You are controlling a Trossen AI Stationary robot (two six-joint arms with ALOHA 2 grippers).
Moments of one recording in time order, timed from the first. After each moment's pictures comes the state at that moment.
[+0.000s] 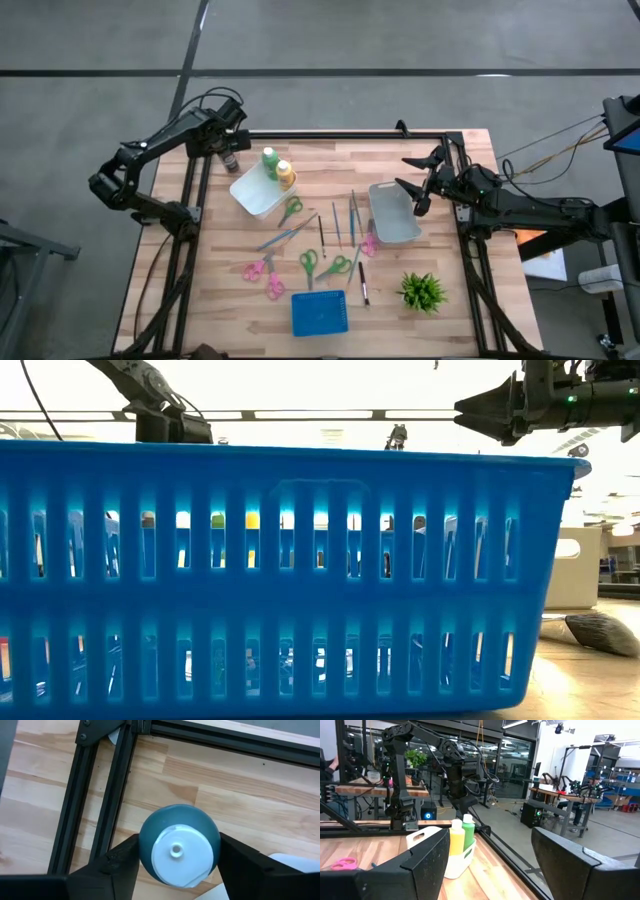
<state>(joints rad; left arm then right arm) 0.91 1.40 1.07 -1.06 -0.32 -0.86 -0.26 0.52 0.24 0.42 0.08 -0.11</state>
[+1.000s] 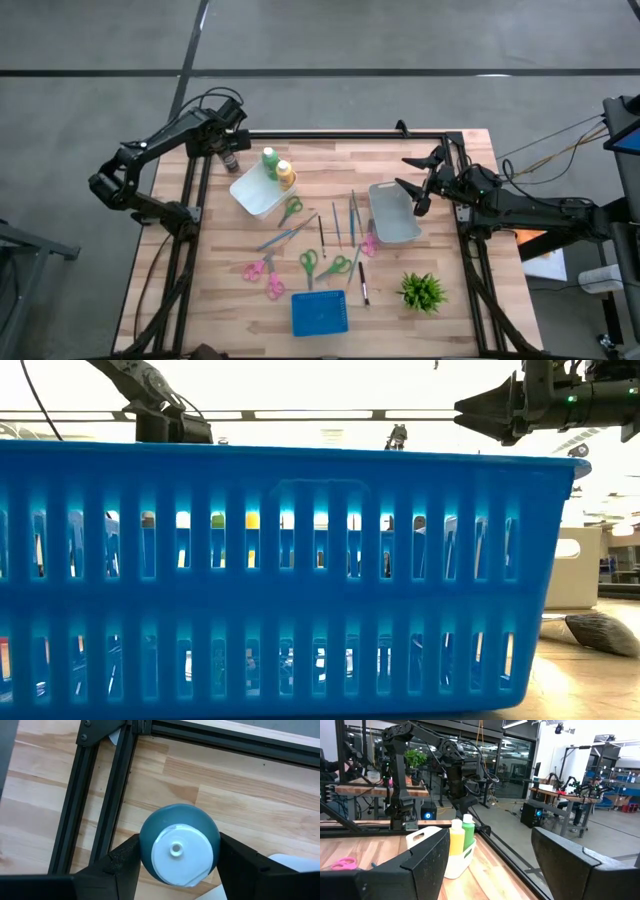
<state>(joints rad) 0.91 1.40 1.07 -1.07 -0.32 -0.86 -0.26 0.52 0.24 0.42 0.08 -0.11</state>
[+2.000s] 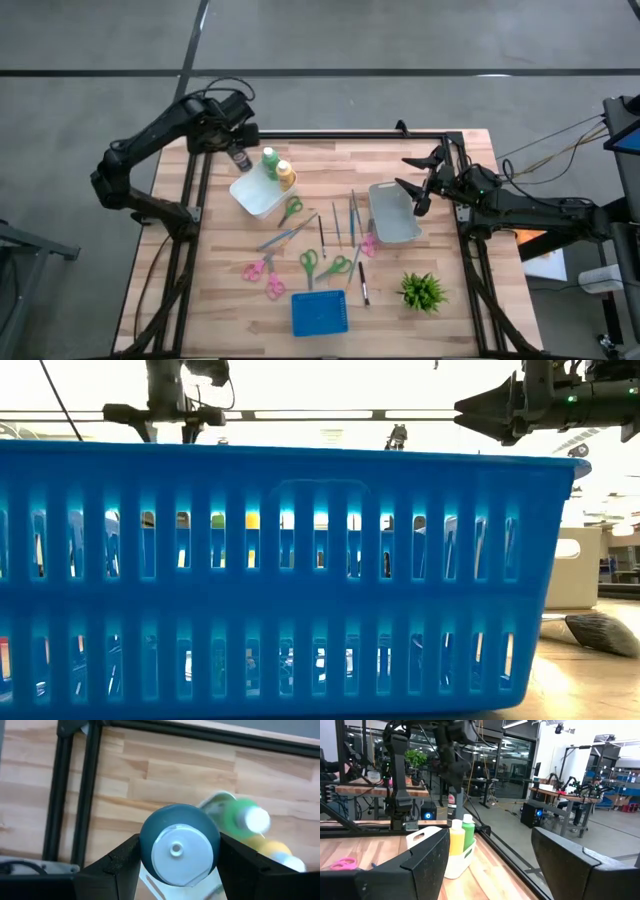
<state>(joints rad) 0.63 1.40 1.50 -1.47 -0.28 -1.08 -0.26 0.52 0.24 0.42 0.08 -0.11</state>
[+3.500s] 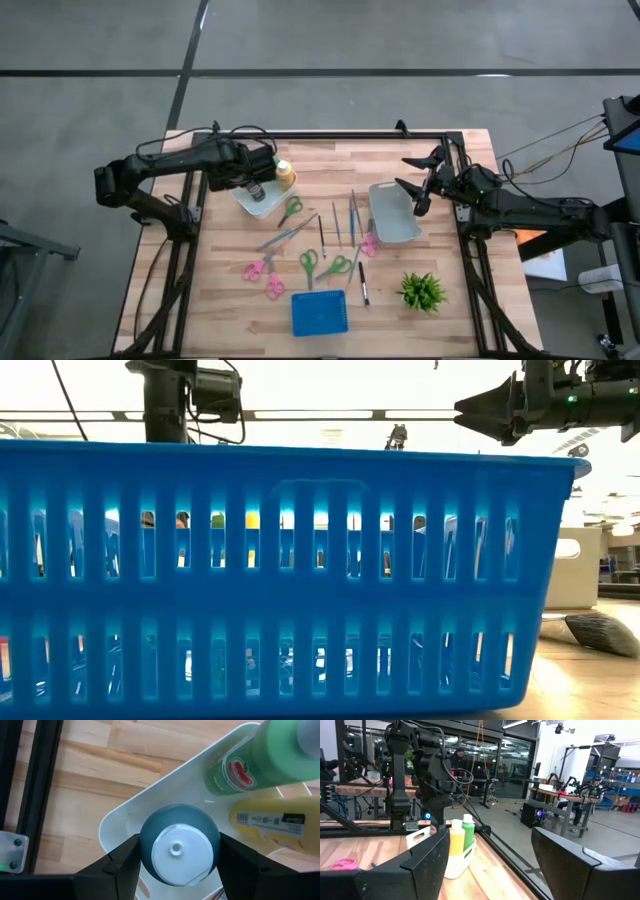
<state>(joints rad) 0.37 1.41 1.10 -1.19 -0.31 -1.42 -0.26 0.52 0.24 0.42 0.08 -0.11</state>
